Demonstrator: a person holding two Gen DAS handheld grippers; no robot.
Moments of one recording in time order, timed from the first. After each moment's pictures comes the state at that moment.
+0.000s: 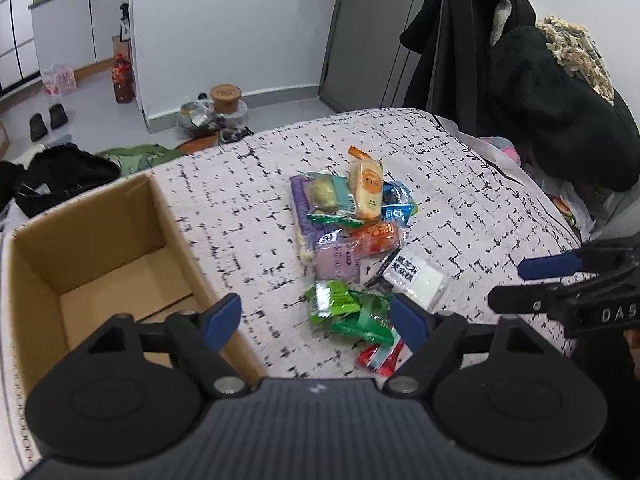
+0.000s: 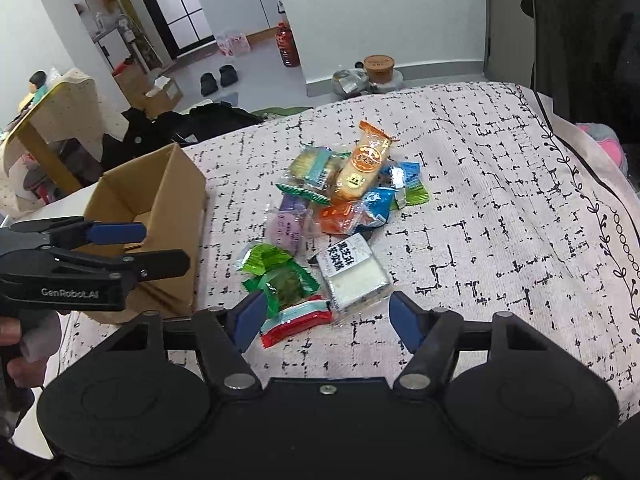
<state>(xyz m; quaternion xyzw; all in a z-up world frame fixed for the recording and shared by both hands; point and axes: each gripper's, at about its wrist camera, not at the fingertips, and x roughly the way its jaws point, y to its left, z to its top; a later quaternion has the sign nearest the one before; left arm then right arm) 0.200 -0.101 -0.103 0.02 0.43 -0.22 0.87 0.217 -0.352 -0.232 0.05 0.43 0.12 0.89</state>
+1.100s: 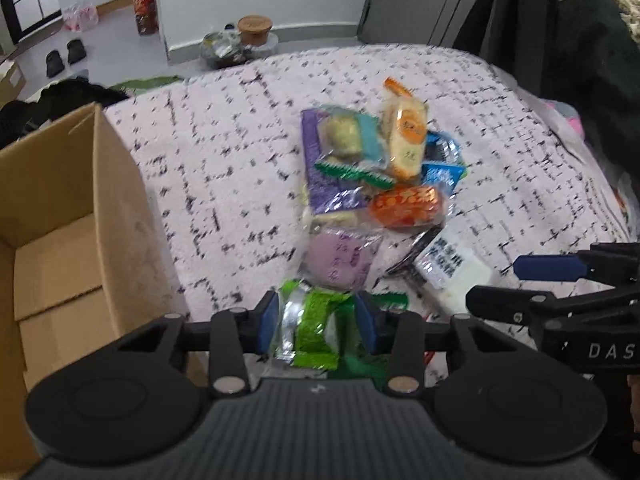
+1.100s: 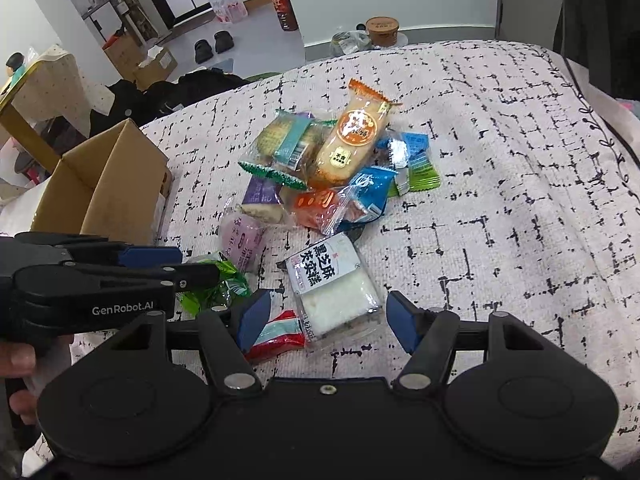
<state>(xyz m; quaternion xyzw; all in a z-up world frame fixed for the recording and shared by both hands) 0.246 -0.141 -0.164 0.02 0.53 -0.15 0.84 0.278 -0.355 -0.279 0.04 0.48 0.13 0.87</state>
